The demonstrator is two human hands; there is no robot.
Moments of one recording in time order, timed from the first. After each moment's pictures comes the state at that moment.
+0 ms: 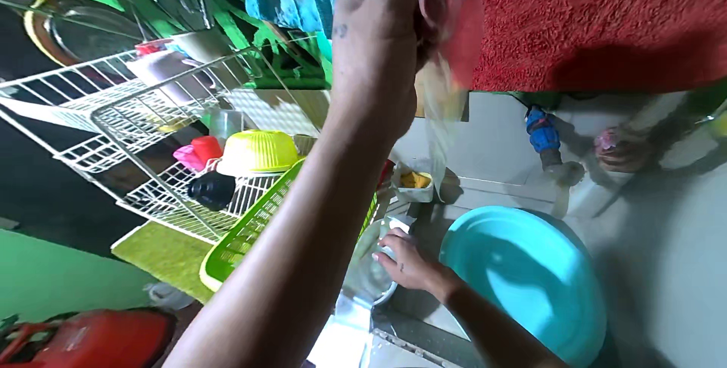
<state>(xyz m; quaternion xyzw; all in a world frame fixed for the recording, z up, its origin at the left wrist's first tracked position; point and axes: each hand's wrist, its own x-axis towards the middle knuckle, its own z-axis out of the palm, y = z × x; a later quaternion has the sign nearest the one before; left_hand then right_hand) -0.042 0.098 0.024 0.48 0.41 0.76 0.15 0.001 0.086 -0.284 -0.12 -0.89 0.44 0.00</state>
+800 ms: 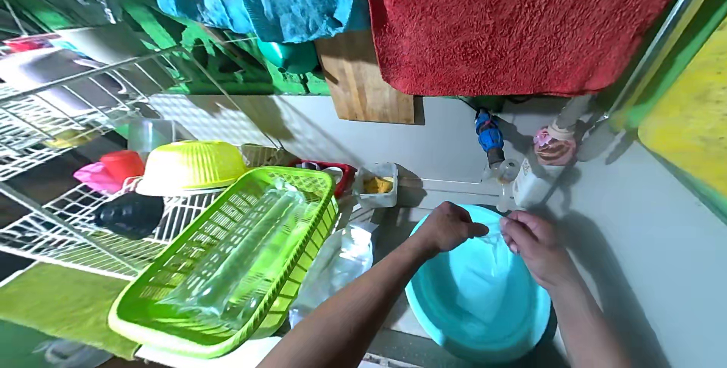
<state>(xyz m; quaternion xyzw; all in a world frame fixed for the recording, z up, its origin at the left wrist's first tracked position) 0.027 0.138 -0.200 0.51 0.67 0.28 0.46 0.221 0.197 -0.242 -0.39 -0.66 0.54 0.35</state>
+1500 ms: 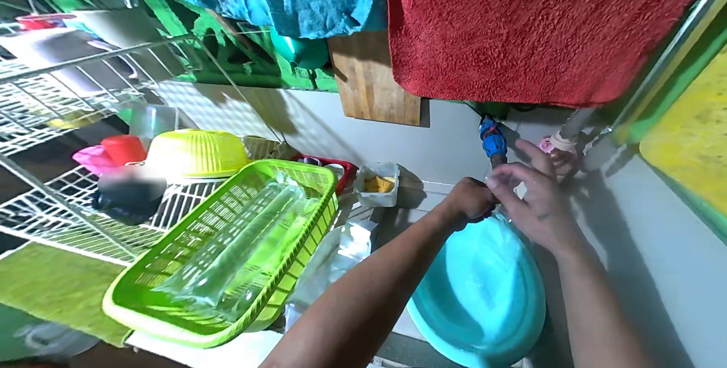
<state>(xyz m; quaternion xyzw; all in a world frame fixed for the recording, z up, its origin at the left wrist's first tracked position) 0.052 0.167 -0.152 0.38 0.61 0.41 0.55 0.193 0.221 -0.162 -0.30 -0.85 0.17 0.40</state>
